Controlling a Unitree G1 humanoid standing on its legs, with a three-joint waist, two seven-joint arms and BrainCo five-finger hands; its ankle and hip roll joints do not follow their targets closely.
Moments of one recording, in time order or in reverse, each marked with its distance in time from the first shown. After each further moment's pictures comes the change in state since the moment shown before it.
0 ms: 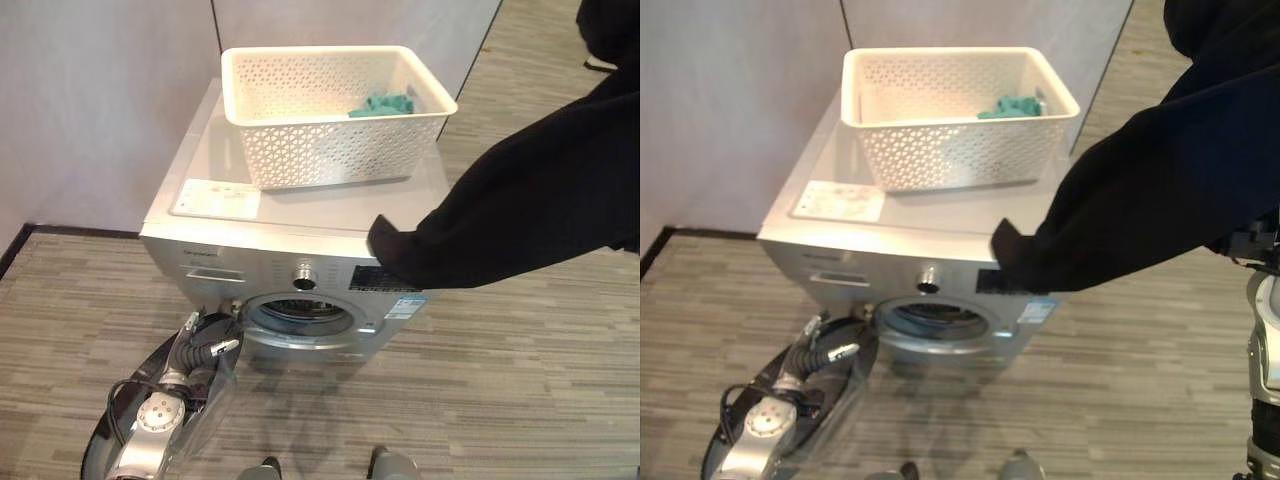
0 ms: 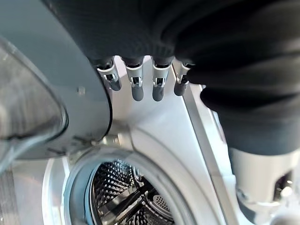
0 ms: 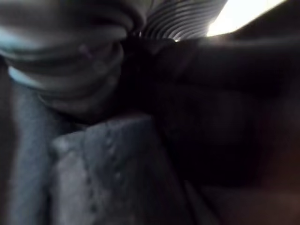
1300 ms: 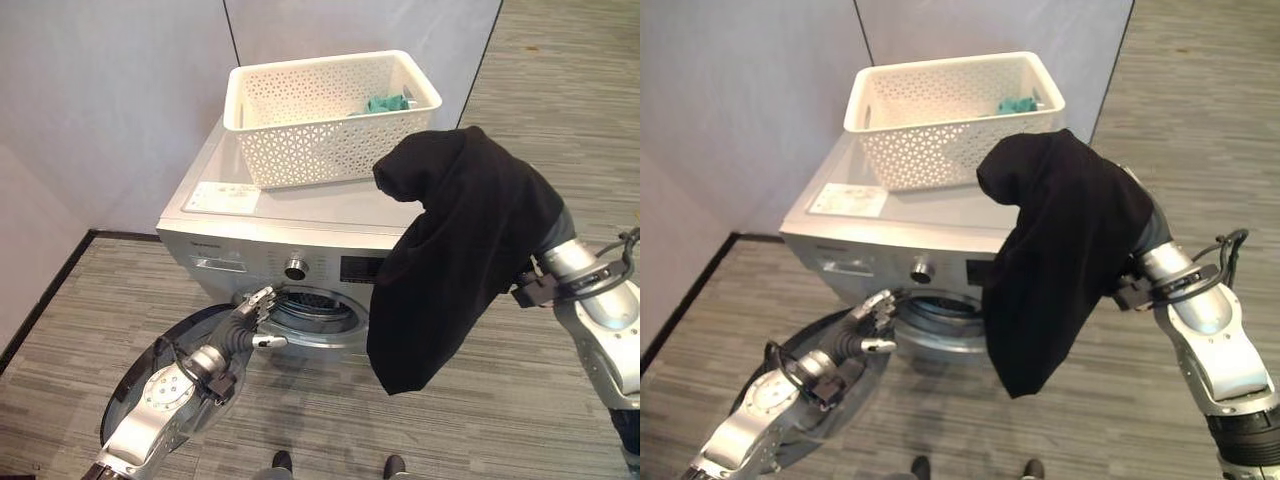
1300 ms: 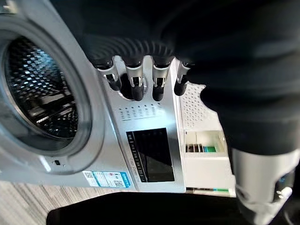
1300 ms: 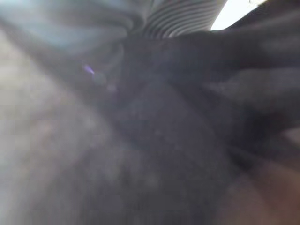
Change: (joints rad) left arm -0.086 0.198 -0.250 -0.494 -0.340 0.131 -0.348; right arm 0.006 -0.027 0.367 -0.069 0.253 0.133 0.331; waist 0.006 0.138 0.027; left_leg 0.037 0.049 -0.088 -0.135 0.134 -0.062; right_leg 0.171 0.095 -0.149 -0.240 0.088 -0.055
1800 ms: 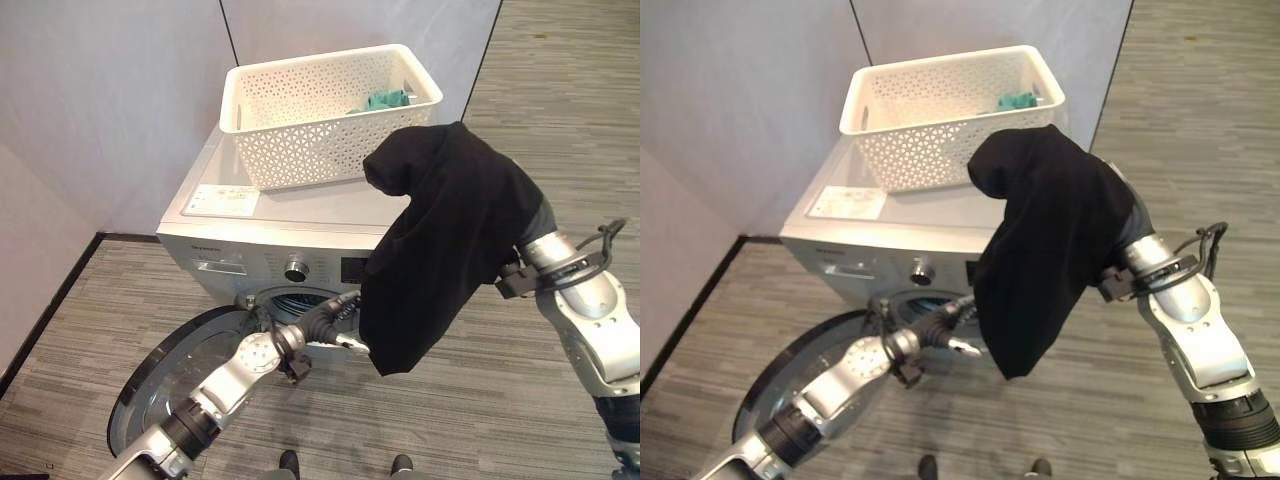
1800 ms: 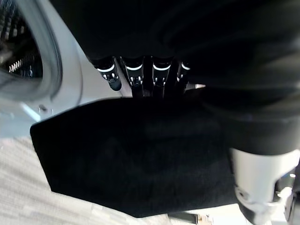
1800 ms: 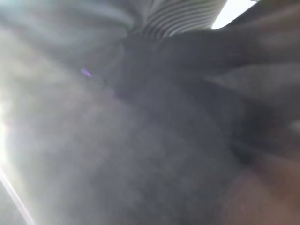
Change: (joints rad) left arm -0.361 -0.212 -0.369 0.232 0.114 0.074 -0.020; right arm -0.089 0.032 0.072 0.043 -0.022 0.034 -0.046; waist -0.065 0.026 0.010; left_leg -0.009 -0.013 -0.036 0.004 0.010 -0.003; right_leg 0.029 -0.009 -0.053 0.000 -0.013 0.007
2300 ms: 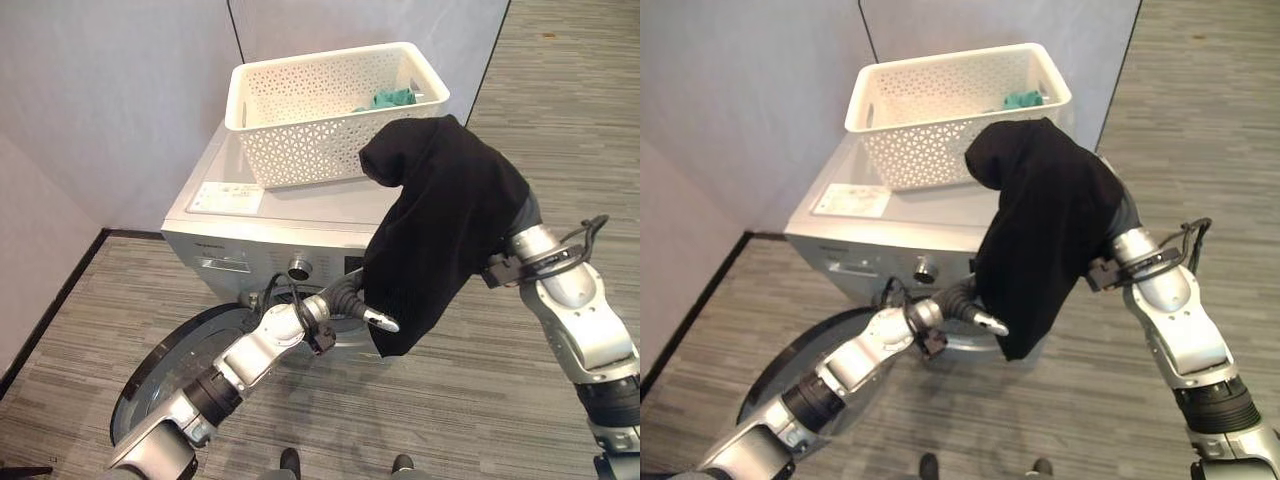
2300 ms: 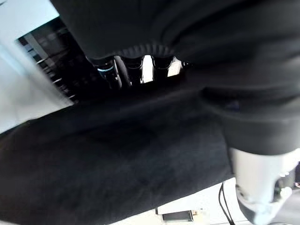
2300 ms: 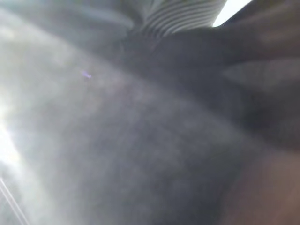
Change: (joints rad) left arm -0.186 -0.065 -0.023 0.010 0.082 -0.037 0.063; right arm -0.057 0.042 0.055 0.054 -0.035 0.003 -0.037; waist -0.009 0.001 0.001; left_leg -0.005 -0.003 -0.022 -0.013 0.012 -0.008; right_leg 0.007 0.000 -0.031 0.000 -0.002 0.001
